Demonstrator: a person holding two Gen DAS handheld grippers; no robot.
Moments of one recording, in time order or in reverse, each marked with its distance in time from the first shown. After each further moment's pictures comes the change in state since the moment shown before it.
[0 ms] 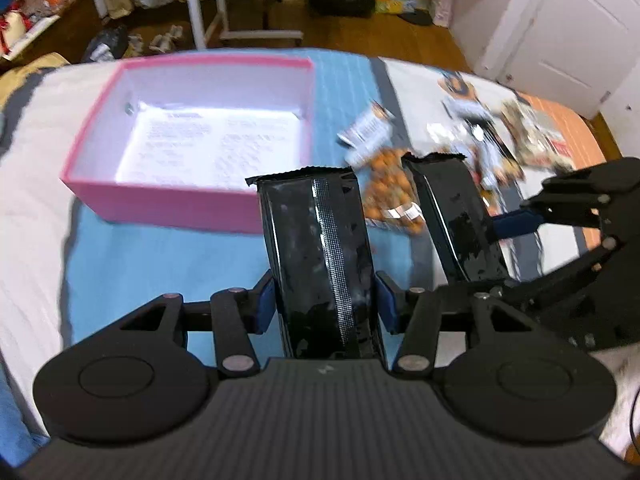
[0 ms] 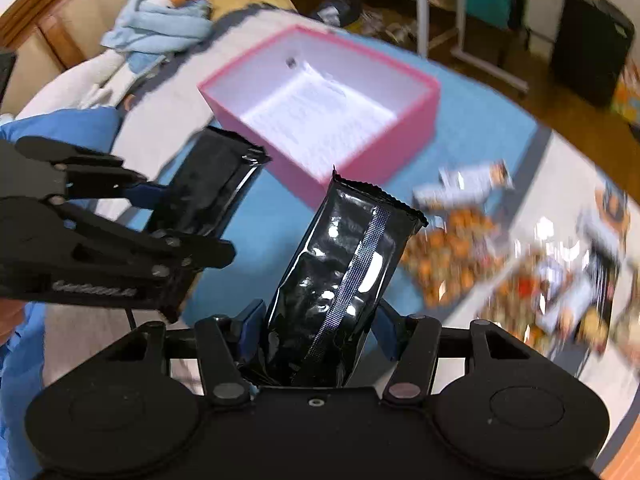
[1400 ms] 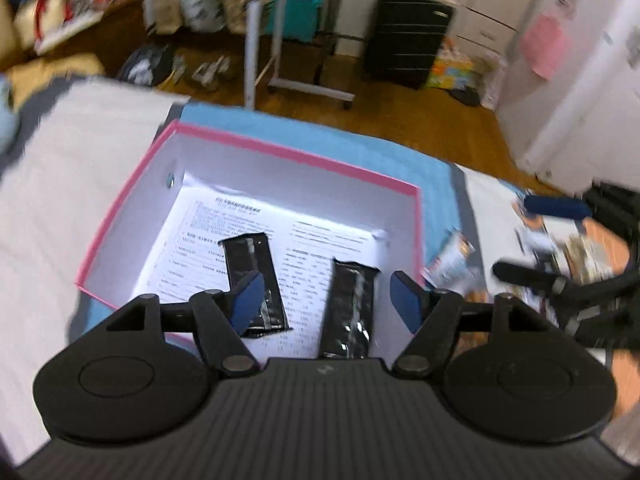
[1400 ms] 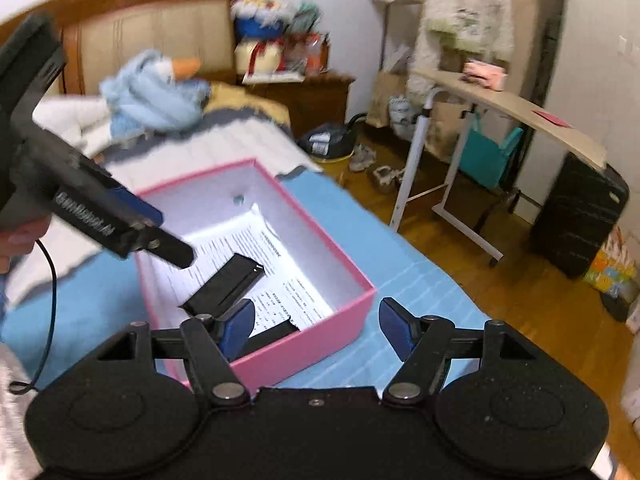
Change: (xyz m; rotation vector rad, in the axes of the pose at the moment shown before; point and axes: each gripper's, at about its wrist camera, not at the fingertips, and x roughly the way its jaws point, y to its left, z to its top) left arm 0.053 0.088 0.090 -0.138 -0.165 0.014; right arm 0.019 -0.064 0.087 -0.249 -0.374 -0.135
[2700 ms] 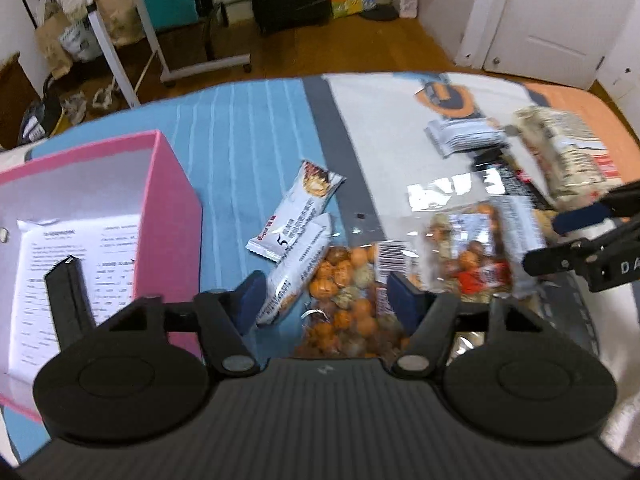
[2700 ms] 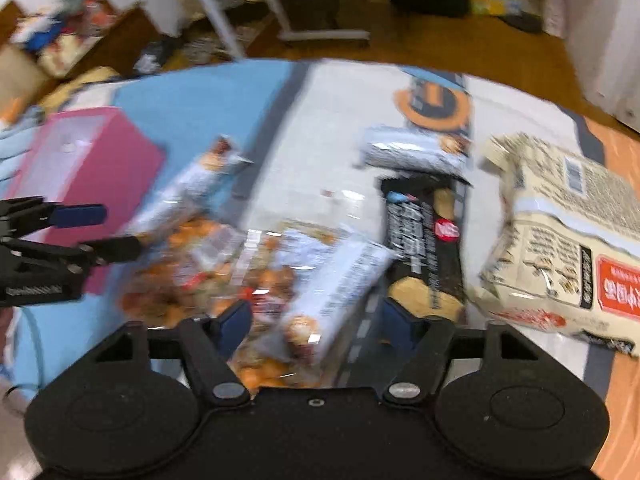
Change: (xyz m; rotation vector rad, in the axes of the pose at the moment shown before) left arm 0.131 -0.184 -0.037 0.314 0.138 -0.039; right arm -0.009 -0.147 -0.195 0.652 0.382 -0.113
